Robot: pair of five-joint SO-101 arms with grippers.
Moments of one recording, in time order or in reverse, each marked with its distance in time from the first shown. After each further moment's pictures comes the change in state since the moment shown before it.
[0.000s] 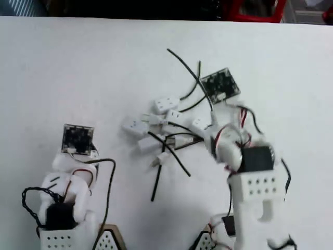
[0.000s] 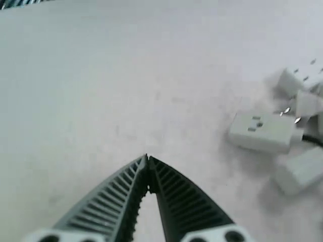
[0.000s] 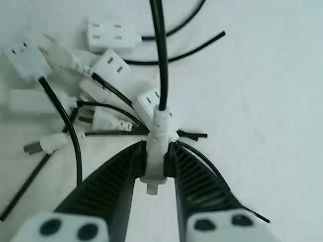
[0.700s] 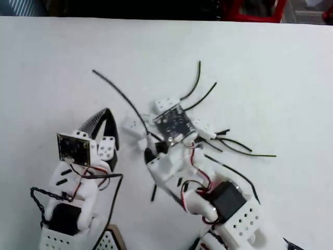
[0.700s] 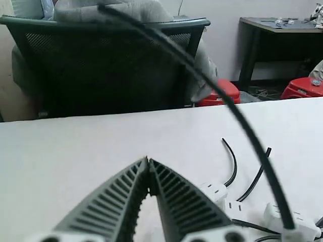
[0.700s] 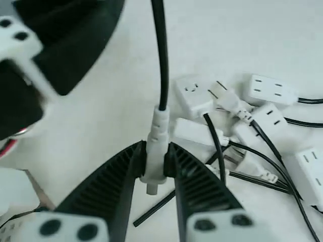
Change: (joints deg) left arm 17.2 -0.1 -2.5 -23.1 12.4; right arm -35.2 -11.7 9.6 -6.9 -19.4
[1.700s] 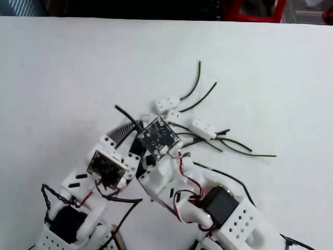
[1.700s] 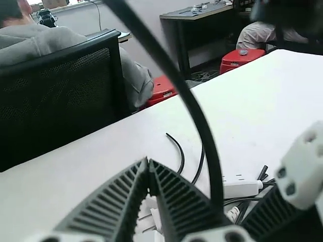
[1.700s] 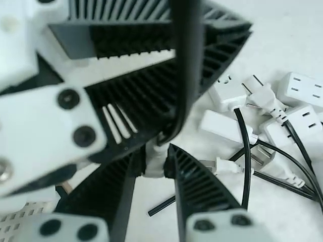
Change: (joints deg) left arm 17.0 -0.3 -3.3 4.5 -12.8; right arm -5.5 0.0 1.8 0.0 -0.2
